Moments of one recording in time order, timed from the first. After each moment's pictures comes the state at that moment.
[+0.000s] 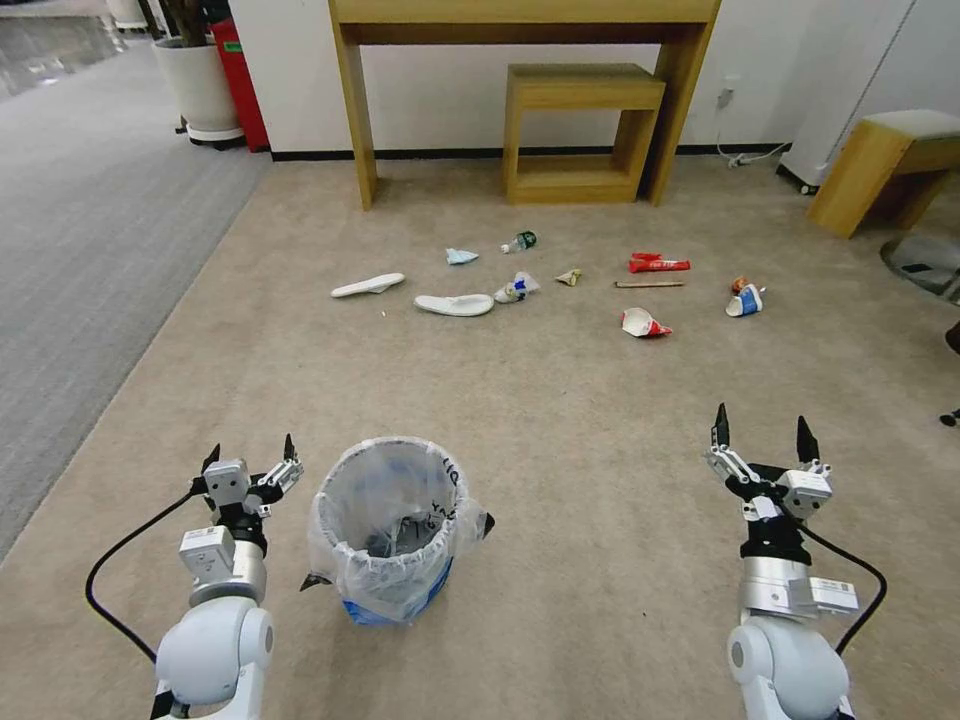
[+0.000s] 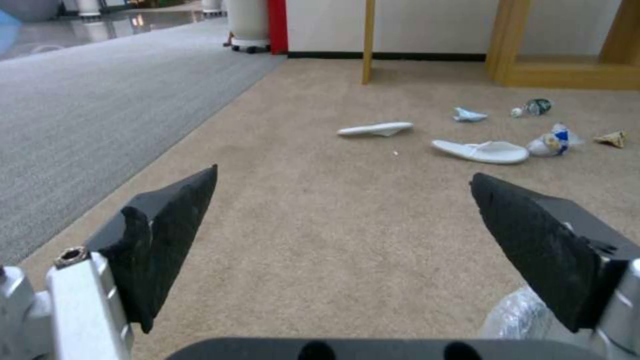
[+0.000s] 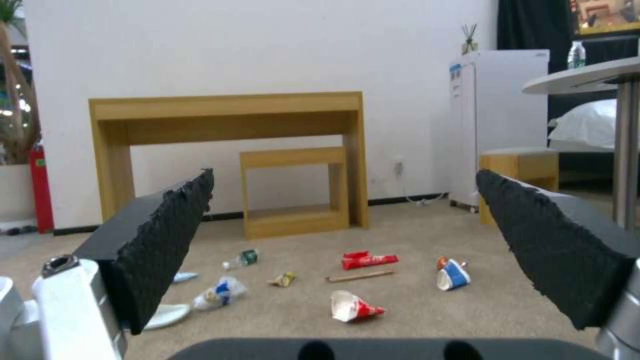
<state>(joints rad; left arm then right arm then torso) 1.40 -1.52 -0.72 -1.98 -0.09 0.13 -0.06 -1.44 1.48 0.75 1.90 0.23 0.40 -0.04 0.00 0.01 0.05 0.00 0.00</state>
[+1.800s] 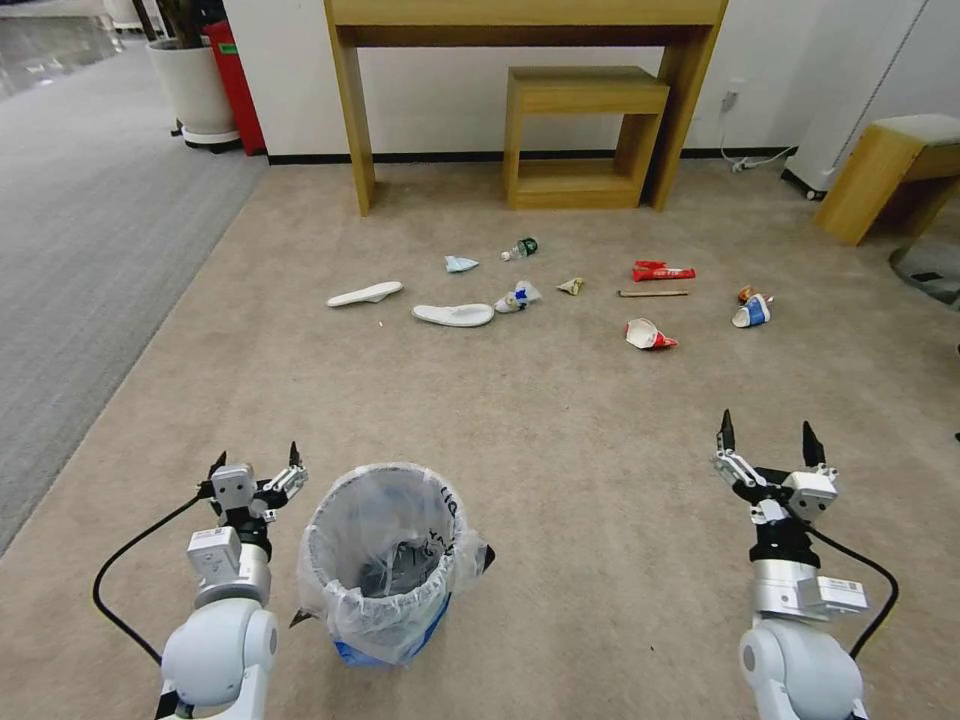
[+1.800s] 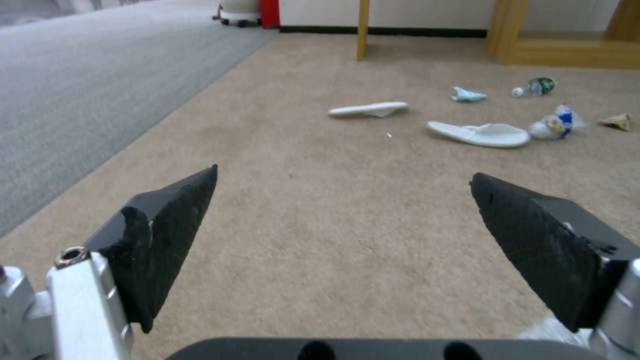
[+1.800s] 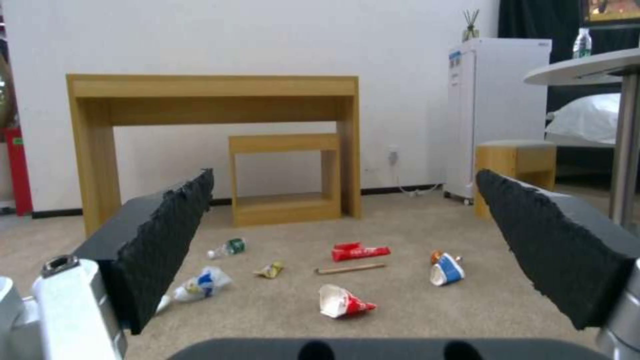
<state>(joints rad) 1.42 -1.50 -0.68 -1.97 -0.11 0.18 -0.09 -1.45 1.43 0.76 1.88 0.25 0.38 0.00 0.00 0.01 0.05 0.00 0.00</state>
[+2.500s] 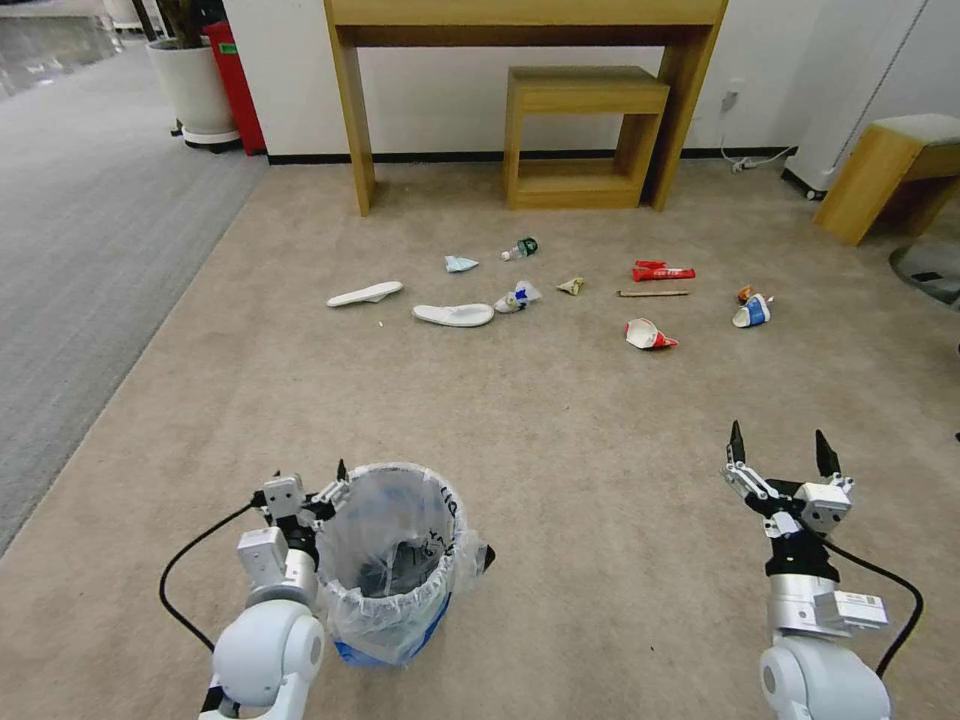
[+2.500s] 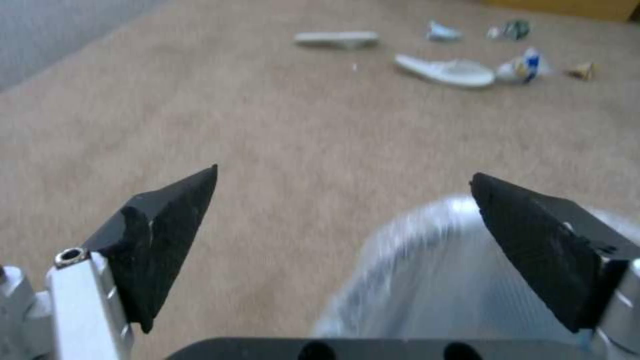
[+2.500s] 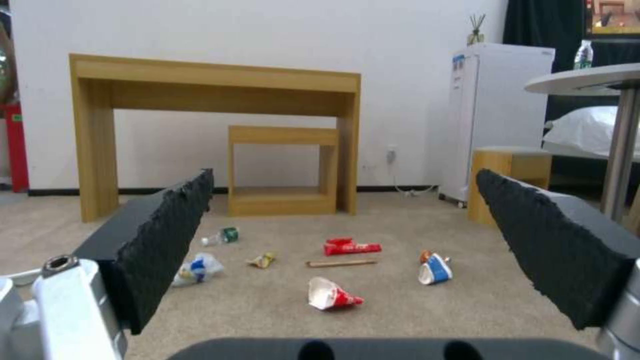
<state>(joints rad) 1.42 -1.45 -0.50 -1.96 -0.25 0.29 -0.27 -1.52 1.38 0.76 1.92 0.23 0.39 0.03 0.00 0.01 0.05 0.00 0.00</state>
